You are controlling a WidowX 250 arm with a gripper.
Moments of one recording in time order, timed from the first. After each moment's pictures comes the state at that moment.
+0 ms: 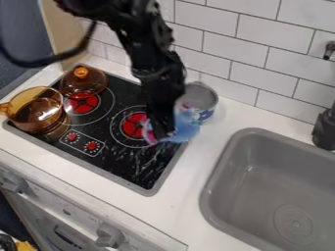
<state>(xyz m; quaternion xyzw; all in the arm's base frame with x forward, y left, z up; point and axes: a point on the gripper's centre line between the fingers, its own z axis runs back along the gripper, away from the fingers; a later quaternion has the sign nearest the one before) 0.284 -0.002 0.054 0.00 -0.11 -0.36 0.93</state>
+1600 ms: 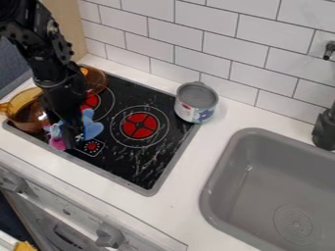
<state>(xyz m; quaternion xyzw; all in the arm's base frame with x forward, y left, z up) 0.244 0.129 0.020 0.07 -0.04 -0.23 0.97</state>
